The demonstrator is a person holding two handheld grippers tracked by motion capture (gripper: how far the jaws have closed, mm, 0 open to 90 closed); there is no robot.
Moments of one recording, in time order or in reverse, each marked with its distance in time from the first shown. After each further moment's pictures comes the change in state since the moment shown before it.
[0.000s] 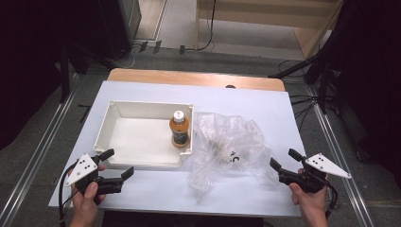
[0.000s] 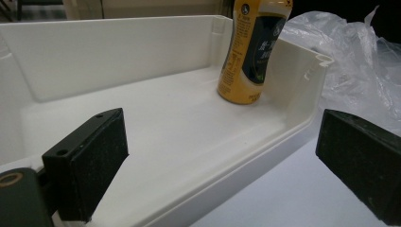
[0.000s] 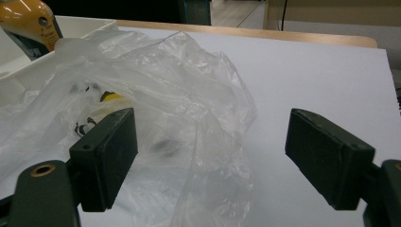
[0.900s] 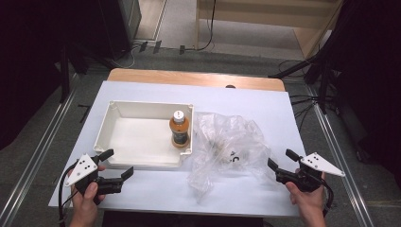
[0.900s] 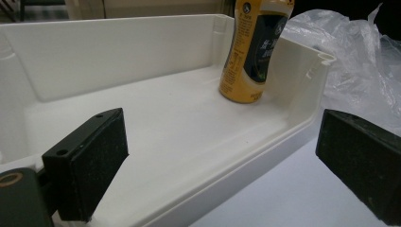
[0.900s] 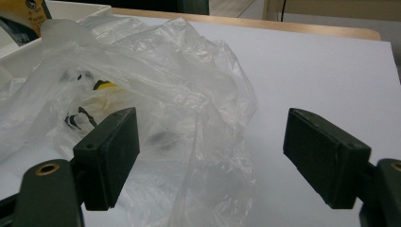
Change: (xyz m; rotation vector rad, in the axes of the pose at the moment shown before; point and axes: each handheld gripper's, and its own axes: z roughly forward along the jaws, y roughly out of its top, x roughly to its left) left arm 0.000 0.000 -0.001 0.002 0.008 0.002; right arm 0.001 -0.004 0.008 0.034 -0.010 -0.019
